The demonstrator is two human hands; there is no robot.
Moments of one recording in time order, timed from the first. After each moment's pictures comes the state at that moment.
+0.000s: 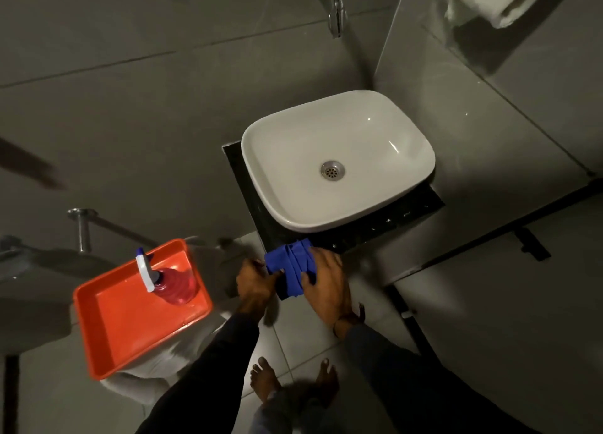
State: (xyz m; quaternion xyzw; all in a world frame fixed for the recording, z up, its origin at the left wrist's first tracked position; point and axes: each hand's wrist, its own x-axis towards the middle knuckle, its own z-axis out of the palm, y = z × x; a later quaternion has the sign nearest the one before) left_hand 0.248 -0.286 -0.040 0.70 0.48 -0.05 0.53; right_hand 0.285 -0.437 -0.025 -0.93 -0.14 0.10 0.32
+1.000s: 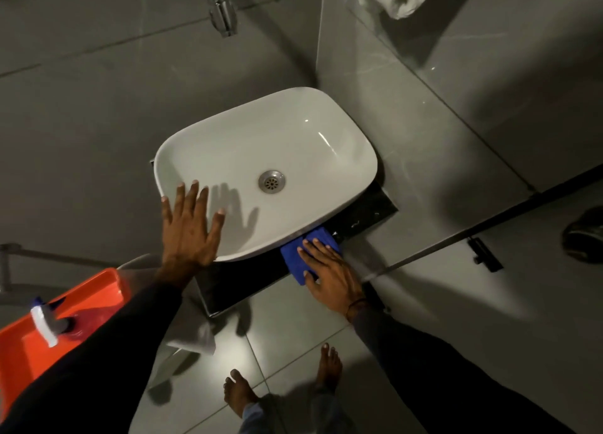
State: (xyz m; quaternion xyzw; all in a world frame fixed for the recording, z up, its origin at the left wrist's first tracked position) left_hand 0.389 -0.267 0.003 0.98 0.18 0.06 0.10; right_hand 0.420 -0.580 -0.066 -0.91 -0.33 0.11 0.23
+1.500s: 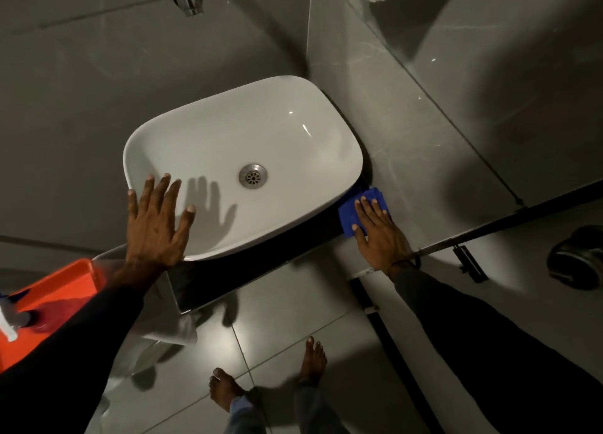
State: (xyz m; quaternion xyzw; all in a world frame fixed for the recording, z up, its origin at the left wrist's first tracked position) left_hand 0.388 -0.270 -0.001 0.98 0.17 0.09 0.09; right_hand 0.539 -0.690 -0.060 -0.96 -0.22 0.12 0.12
